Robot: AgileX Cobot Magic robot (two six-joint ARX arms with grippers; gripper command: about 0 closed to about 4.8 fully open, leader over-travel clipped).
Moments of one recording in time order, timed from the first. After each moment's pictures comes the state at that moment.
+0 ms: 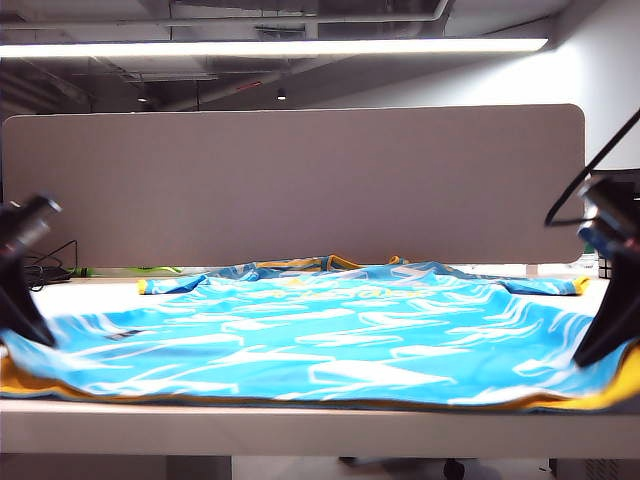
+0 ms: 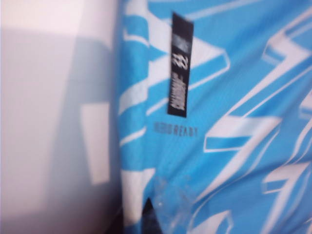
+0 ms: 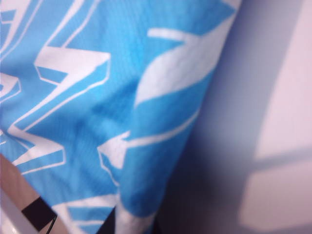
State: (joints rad) left arm 0.05 1.48 0.63 -0.21 0.61 -0.25; right arm 0.01 1.45 0.62 -0.37 -0.68 0.19
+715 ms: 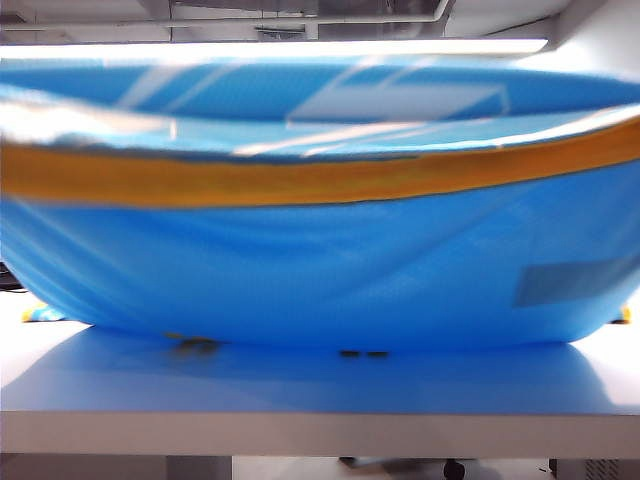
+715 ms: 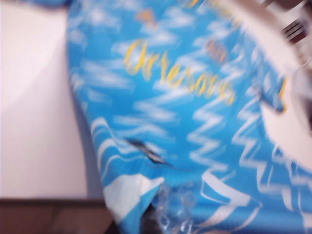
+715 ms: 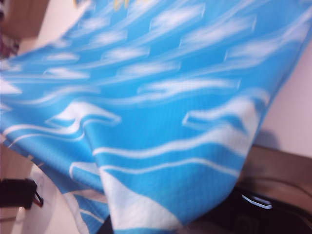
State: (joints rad) left arm 0.09 0.36 0.63 -0.86 0.48 -0.37; right arm 0.01 0.43 0.62 -0.96 -0.66 0.29
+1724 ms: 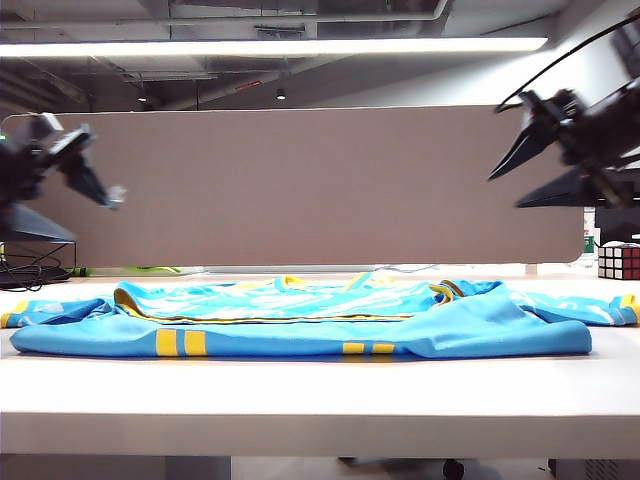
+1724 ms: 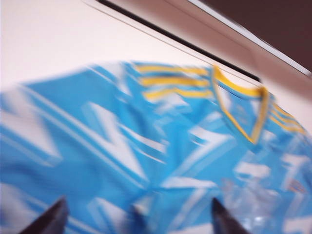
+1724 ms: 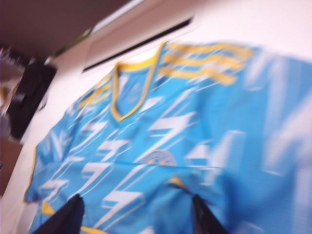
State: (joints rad) left arm 0.15 1.73 1.05 0.16 0.52 -0.35; right arm -0.10 1.75 1.20 0.01 -0.65 0.44
